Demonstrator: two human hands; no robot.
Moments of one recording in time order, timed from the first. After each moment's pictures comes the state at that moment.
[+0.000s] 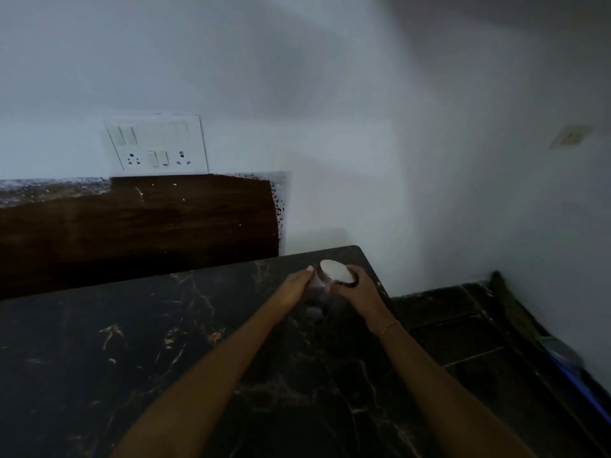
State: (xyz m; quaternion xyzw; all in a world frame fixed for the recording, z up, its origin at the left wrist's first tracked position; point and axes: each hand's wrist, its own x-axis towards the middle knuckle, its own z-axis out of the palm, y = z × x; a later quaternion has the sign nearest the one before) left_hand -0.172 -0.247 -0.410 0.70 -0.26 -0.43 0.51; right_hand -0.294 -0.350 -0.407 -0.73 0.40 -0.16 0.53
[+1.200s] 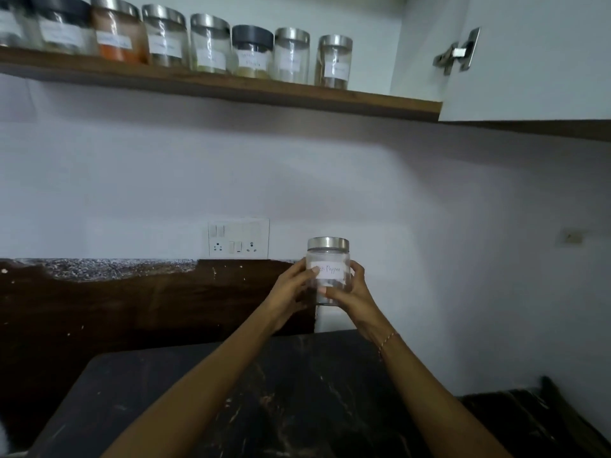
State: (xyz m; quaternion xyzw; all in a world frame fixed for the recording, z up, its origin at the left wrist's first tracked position) left_hand -0.151 -0.110 -0.238 0.55 -0.34 -0.33 0.69; right_hand -0.249 -0.232 -0.250 -0.73 0.13 -0.27 0.62
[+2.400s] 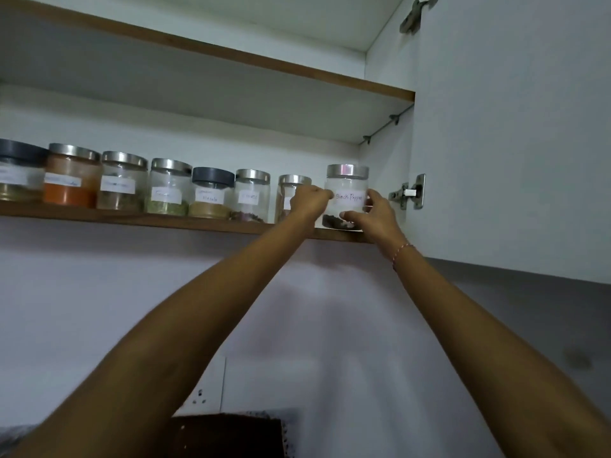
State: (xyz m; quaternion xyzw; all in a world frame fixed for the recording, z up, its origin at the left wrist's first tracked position) left_hand -0.105 -0.280 0.115 0.62 -0.38 0.02 0.69; right_hand -0.195 -0.371 0.093 -0.78 0.11 -0.54 0.31
